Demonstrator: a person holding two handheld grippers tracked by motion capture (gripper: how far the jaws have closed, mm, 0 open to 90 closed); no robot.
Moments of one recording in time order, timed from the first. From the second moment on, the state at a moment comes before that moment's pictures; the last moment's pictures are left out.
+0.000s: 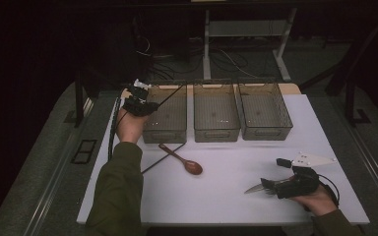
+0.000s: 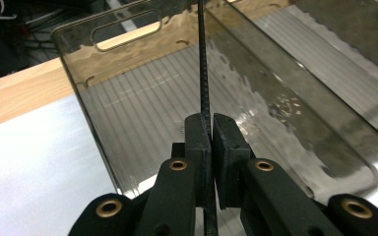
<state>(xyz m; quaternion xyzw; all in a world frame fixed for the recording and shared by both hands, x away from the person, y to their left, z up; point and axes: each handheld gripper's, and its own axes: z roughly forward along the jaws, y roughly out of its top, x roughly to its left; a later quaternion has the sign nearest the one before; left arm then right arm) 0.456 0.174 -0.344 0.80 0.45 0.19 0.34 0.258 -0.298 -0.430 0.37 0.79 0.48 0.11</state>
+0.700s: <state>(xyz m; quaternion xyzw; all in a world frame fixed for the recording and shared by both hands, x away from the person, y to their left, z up) 0.474 0.158 -0.377 0.83 0.45 0.18 0.29 0.257 -0.299 -0.429 0.37 0.78 0.48 0.11</state>
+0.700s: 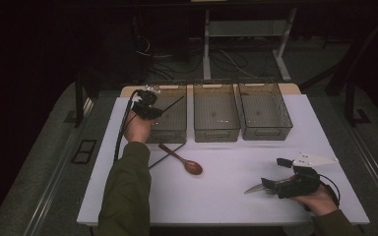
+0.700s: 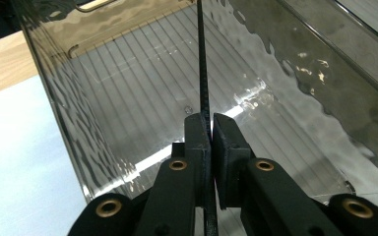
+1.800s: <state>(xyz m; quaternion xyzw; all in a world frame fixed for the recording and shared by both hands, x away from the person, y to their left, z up) 0.410 0.169 -0.337 0.83 0.35 0.16 0.41 0.258 -0.298 -0.430 0.38 0.79 0.48 0.11</state>
